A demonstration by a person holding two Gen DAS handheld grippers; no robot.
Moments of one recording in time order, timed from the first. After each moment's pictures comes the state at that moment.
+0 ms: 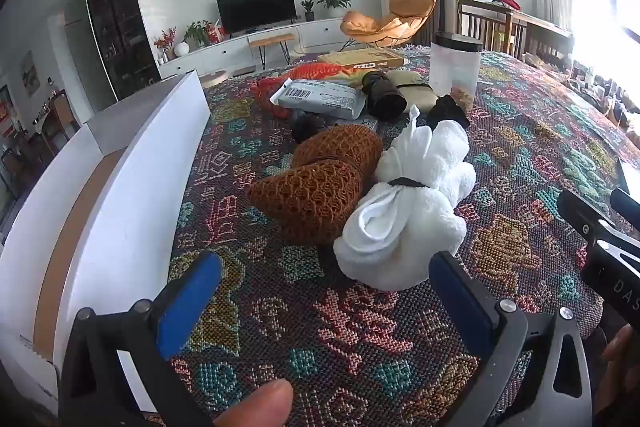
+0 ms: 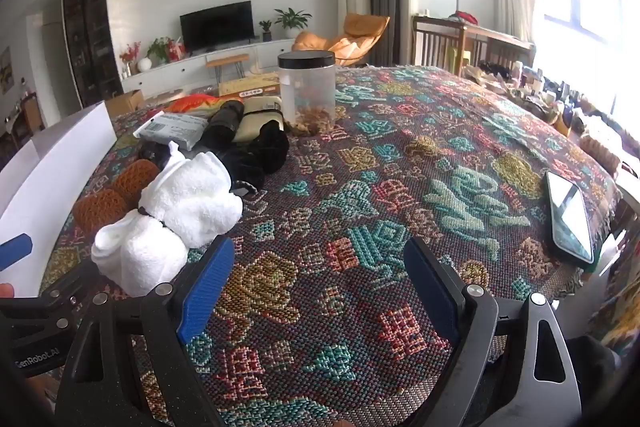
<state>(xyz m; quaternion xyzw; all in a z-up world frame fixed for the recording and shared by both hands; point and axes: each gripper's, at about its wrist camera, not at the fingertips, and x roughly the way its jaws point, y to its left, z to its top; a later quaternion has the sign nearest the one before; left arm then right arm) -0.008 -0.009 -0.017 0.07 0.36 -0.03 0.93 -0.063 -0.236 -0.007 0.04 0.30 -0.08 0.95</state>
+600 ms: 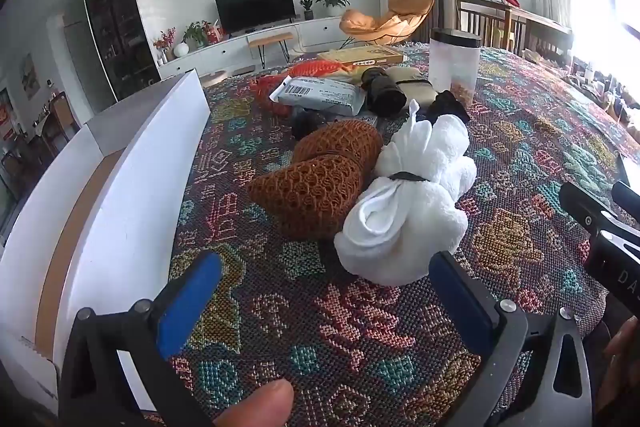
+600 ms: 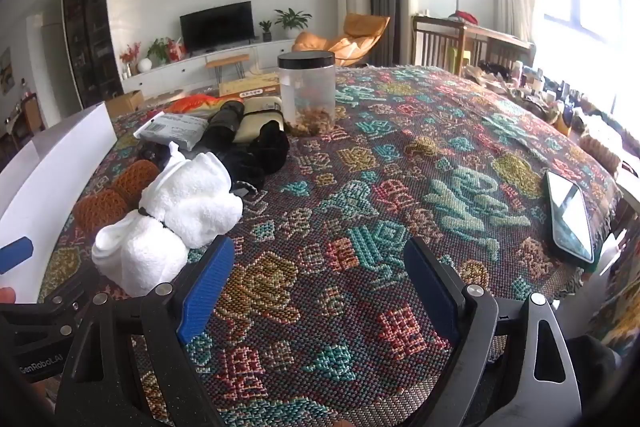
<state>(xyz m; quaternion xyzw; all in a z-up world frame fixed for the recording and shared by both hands) -0.010 -0.010 -0.018 0.08 0.37 -0.03 0.93 -0.063 -0.236 -0.007 0.04 0.30 -0.08 0.95</state>
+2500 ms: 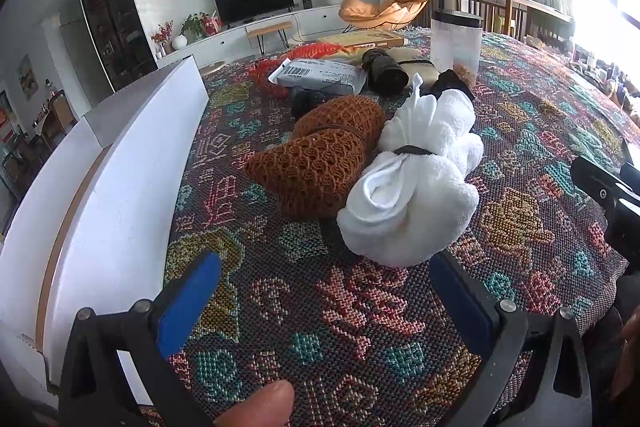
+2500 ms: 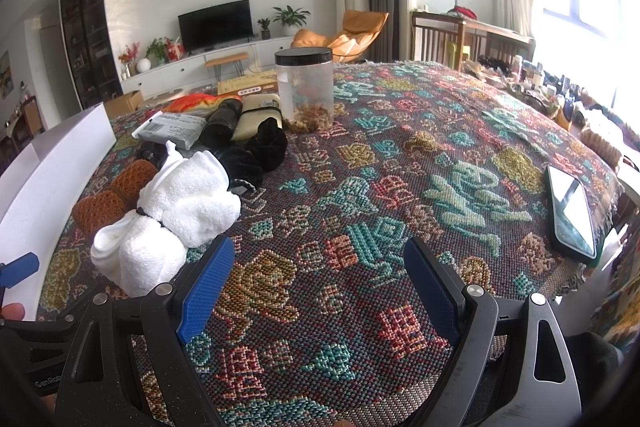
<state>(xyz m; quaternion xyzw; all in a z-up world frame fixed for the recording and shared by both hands) -0.009 -0.009 -0.034 0.09 0.38 -0.03 0.92 -0.061 -0.238 -0.008 0.04 0.31 -0.08 0.95</state>
